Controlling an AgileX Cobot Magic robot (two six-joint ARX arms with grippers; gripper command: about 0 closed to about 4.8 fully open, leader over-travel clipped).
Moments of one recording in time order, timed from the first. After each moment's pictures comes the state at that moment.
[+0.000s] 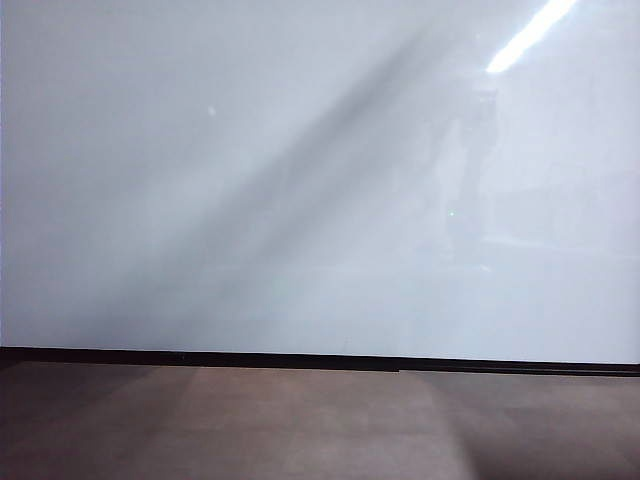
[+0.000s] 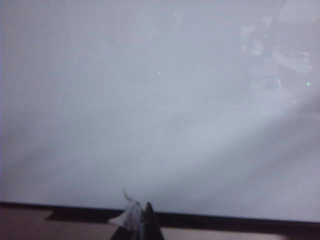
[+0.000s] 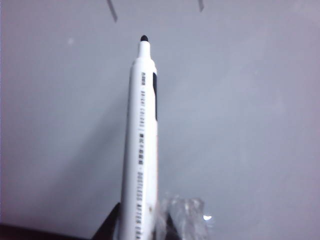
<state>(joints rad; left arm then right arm) -0.04 0.15 0.31 -0.06 -0.03 -0.02 0.43 0.91 0.88 0.03 0.15 0.21</state>
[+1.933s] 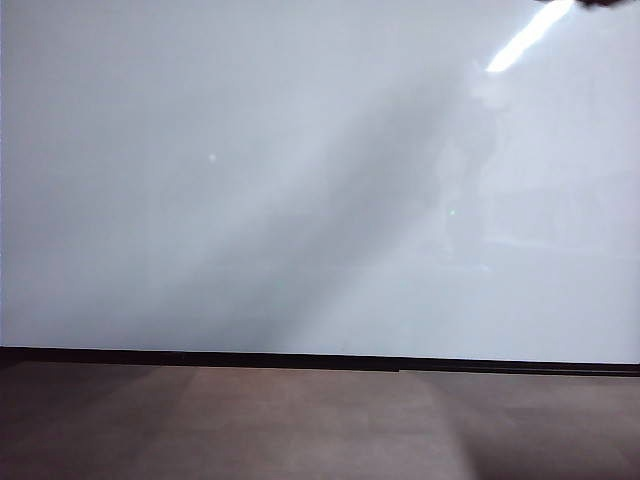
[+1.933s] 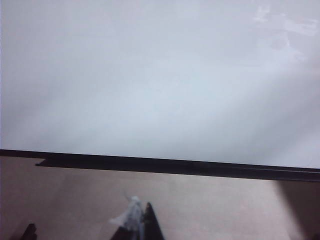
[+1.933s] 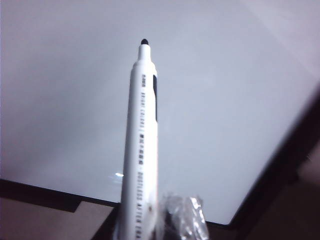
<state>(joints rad) -0.04 0.00 0.01 0.00 -0.02 -0.02 0.38 0.80 0.73 -0.08 0.27 -0.07</state>
